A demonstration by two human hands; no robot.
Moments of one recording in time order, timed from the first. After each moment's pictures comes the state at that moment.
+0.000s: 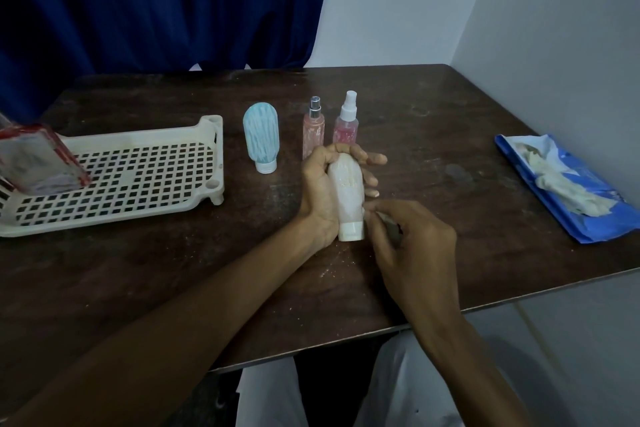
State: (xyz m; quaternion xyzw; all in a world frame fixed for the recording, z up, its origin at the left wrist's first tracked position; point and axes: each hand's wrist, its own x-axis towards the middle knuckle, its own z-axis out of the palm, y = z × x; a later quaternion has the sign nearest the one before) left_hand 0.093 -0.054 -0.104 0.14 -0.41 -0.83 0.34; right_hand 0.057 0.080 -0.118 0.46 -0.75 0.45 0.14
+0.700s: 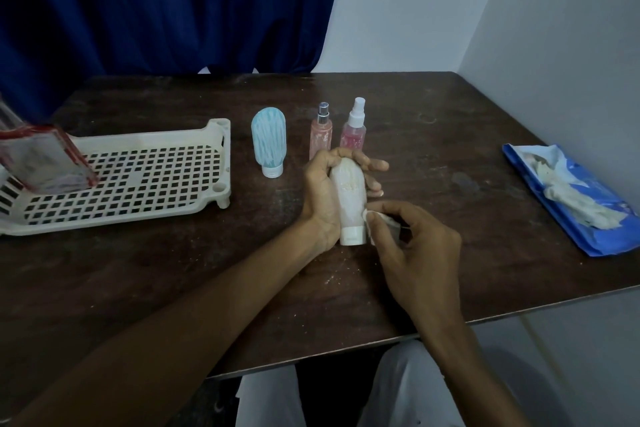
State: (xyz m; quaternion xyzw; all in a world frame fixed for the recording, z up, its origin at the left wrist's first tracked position) left_hand 0.094 -0.058 -0.101 0.15 -0.41 -0.83 0.34; right_hand 0.058 0.074 -0.113 0.43 -0.74 0.51 0.06
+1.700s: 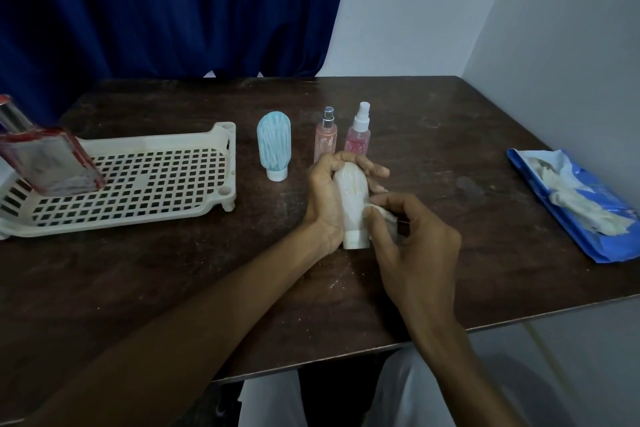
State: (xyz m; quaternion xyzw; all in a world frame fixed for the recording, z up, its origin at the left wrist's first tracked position) left_hand 0.094 -0.060 -0.103 0.15 -0.40 -0.84 0.34; right_hand 0.066 0.065 -0.107 0.42 -0.73 0.53 0.08
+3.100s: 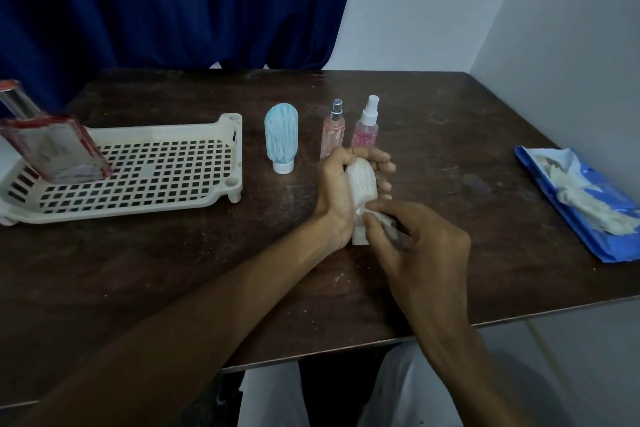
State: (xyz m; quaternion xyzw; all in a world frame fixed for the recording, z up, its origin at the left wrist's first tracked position) left_hand 0.094 -0.054 -0.094 0.20 -0.38 -0.84 0.32; right_hand 0.071 0.071 -0.104 0.49 -0.72 0.47 0.16
